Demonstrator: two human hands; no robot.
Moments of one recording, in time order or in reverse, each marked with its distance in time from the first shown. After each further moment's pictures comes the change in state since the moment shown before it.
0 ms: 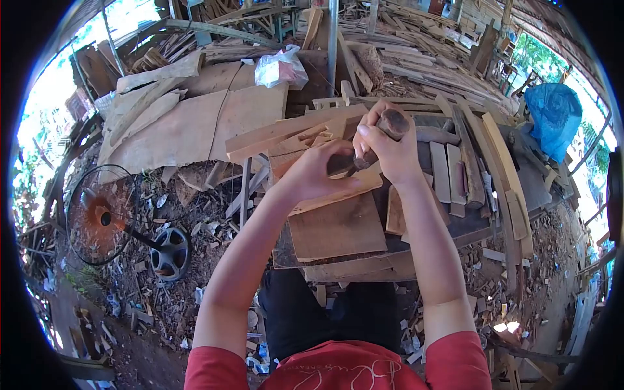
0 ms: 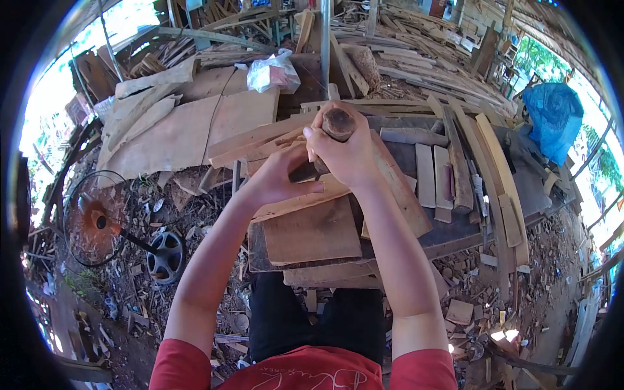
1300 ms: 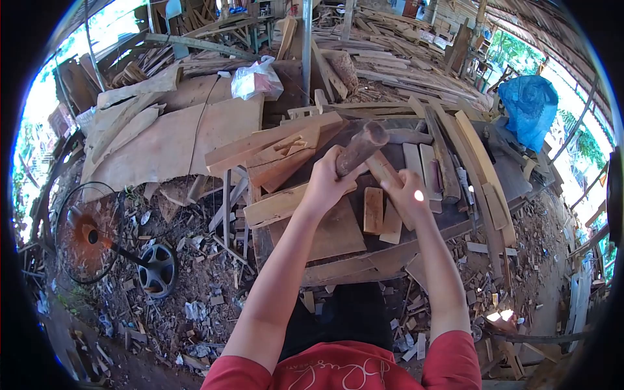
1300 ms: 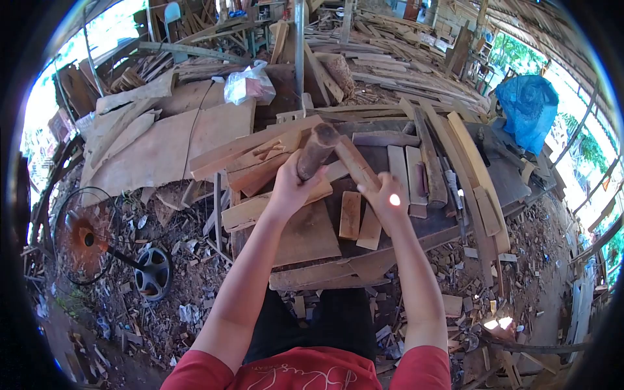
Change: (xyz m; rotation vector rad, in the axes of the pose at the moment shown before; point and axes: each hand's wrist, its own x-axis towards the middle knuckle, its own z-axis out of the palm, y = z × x) left_hand 0.020 0.037 0.059 -0.363 0.312 -0.085; right_hand -0.101 0.056 -0.146 -1.297 0.306 0.574
